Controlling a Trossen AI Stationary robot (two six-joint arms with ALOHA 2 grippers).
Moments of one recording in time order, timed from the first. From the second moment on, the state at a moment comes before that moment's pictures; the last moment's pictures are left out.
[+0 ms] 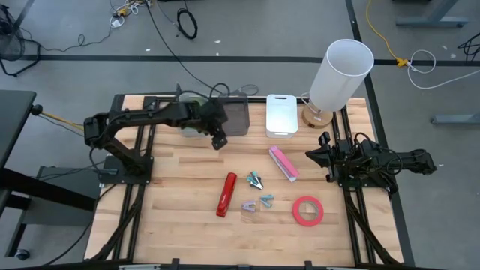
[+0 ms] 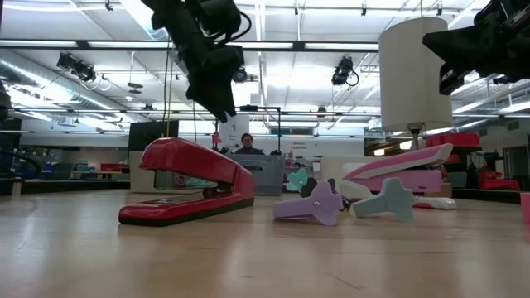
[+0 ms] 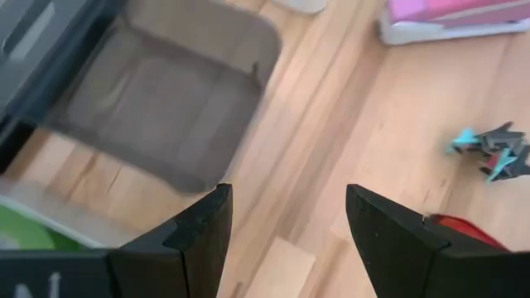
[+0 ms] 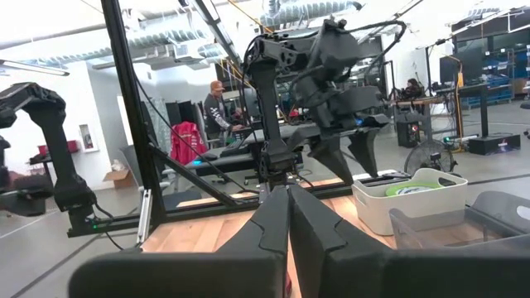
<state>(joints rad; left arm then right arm) 0.30 1.54 1.21 -0.64 -0.07 -0.14 0.04 0.01 0.02 0.21 0.04 0.14</state>
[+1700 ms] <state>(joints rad) -0.16 1.44 1.20 -0.46 0.01 -0.38 0.04 0.01 0.02 0.21 0.04 0.12</state>
